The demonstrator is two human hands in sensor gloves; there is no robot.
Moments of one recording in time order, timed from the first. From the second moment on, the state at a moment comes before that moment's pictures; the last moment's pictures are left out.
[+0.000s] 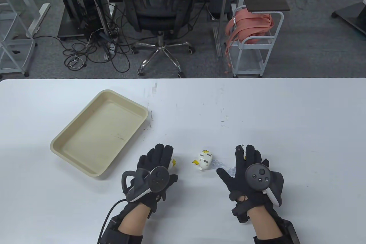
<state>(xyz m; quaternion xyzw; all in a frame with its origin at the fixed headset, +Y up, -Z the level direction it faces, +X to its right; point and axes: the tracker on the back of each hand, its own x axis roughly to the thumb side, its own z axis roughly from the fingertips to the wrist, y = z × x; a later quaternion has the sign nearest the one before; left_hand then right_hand) -0.122 -0.729 -0.270 0.00 -0.15 0.06 0.99 0.181 -0.733 -0.267 0.04 -0.02 0.95 0.31</state>
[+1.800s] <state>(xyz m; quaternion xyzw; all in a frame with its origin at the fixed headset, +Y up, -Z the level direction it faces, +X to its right) -0.156 -0.726 -0.273 0.07 -0.11 0.43 0.89 0.109 -0.677 -0.257 0.18 -0.12 0.90 0.38</state>
